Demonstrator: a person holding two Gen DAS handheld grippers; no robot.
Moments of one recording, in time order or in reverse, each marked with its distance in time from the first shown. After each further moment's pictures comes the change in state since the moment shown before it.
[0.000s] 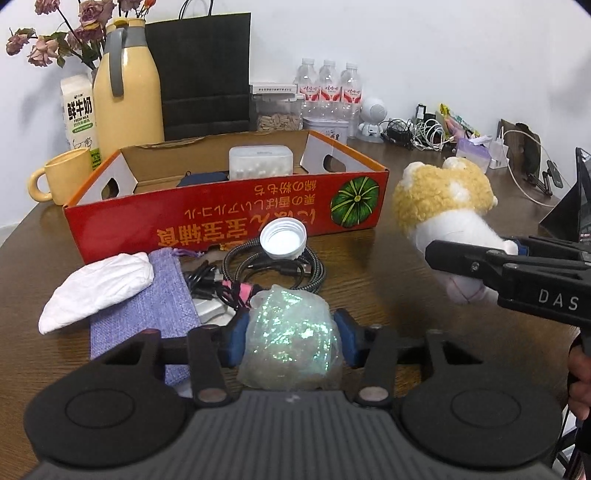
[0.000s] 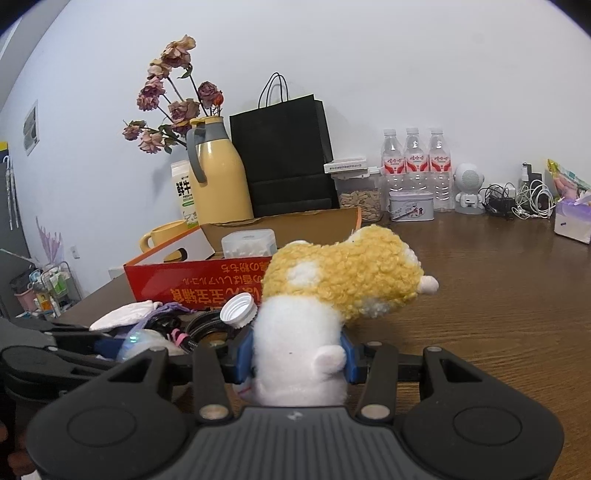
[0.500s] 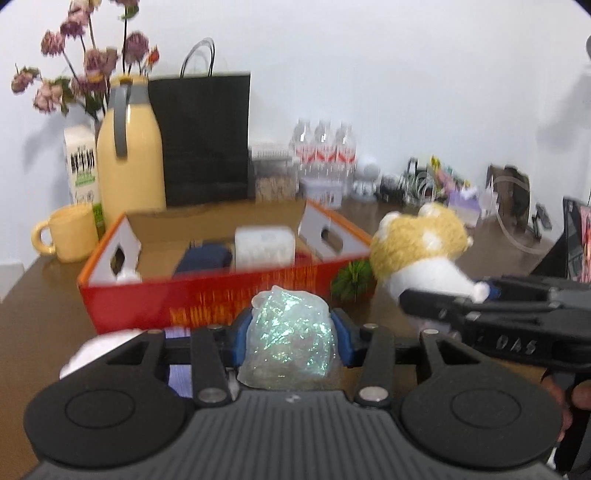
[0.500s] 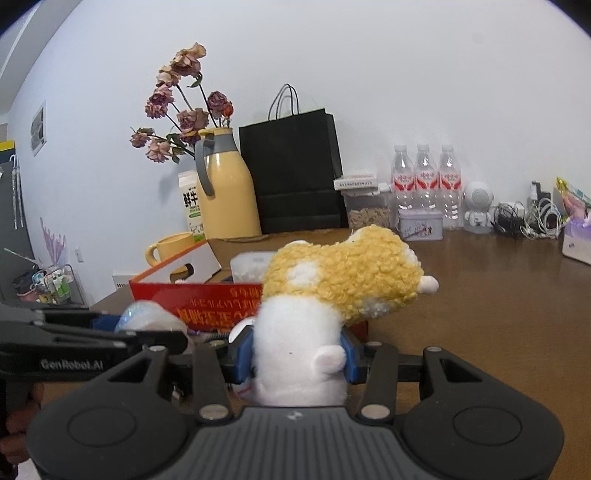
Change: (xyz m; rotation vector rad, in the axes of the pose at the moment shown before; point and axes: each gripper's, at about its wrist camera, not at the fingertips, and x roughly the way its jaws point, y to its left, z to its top) left arm -0.024 0.011 0.039 0.006 -0.181 -0.023; right arm 0.009 0.012 0.027 -0.039 -0.041 0.011
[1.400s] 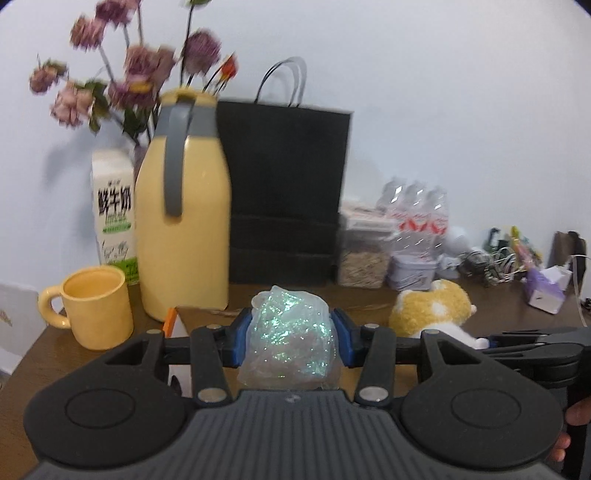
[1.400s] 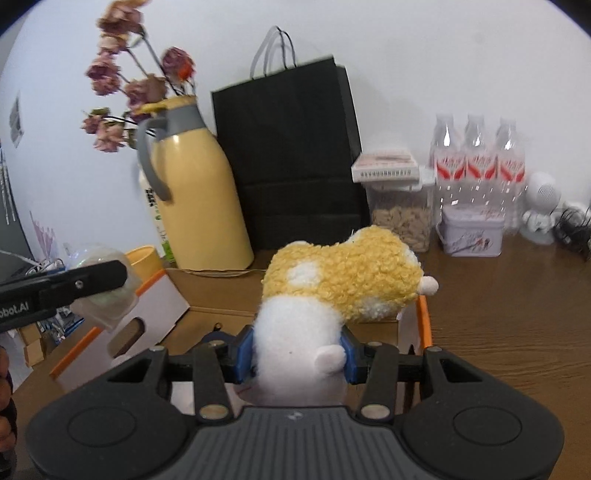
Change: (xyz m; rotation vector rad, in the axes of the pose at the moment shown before) left arm 0.124 0.124 0.098 -0.121 -0.077 0.115; right arm 0.214 -0.029 0.099 0.055 0.183 0.042
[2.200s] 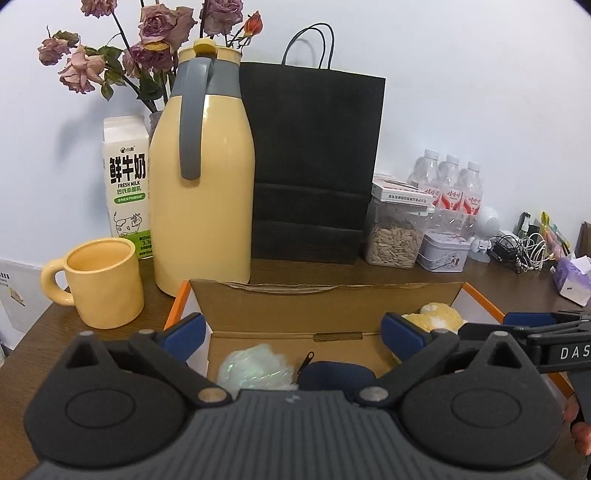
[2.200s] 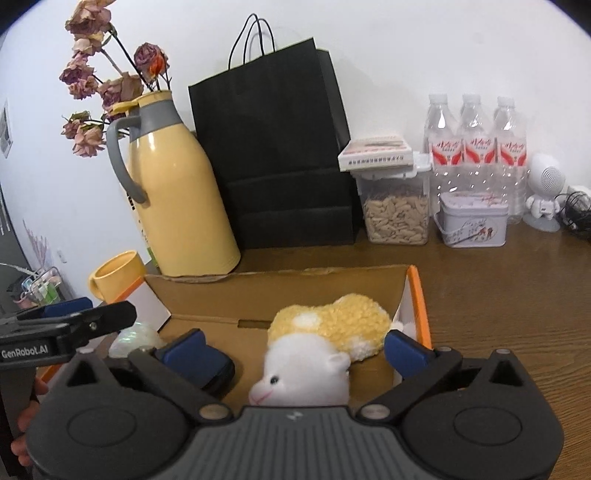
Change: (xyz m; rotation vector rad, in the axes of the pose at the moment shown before) left arm 0.029 0.008 -0.012 -0.011 0.052 0.070; right arm 0.015 -0.007 0.002 0.021 -0.017 -0.018
